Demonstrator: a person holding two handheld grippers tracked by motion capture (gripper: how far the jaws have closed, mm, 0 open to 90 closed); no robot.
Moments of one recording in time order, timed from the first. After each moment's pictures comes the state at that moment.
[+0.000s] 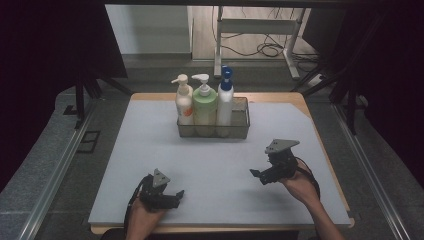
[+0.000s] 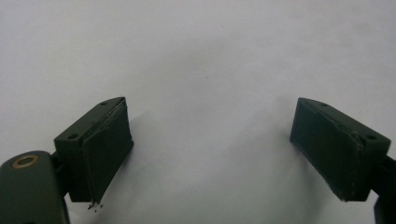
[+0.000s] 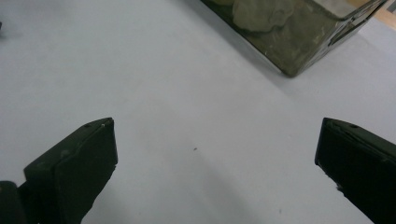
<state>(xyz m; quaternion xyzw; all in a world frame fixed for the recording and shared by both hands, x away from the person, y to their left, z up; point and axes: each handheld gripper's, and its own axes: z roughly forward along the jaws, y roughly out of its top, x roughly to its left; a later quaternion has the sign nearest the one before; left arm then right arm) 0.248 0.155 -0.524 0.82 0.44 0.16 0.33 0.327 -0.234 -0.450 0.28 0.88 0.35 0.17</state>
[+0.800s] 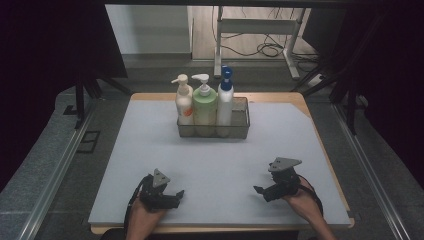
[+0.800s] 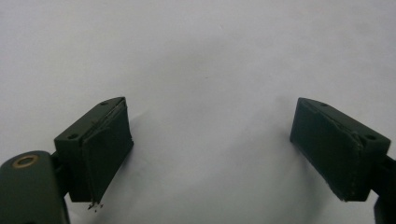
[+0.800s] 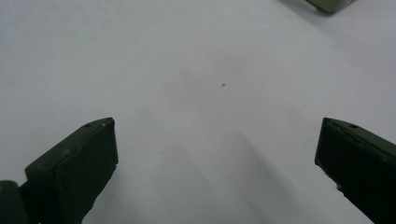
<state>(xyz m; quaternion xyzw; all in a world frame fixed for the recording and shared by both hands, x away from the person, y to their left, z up) 0.248 0.155 -0.524 0.82 0.44 0.16 0.34 0.298 -0.251 -0.496 0.29 0.88 0.35 0.15</state>
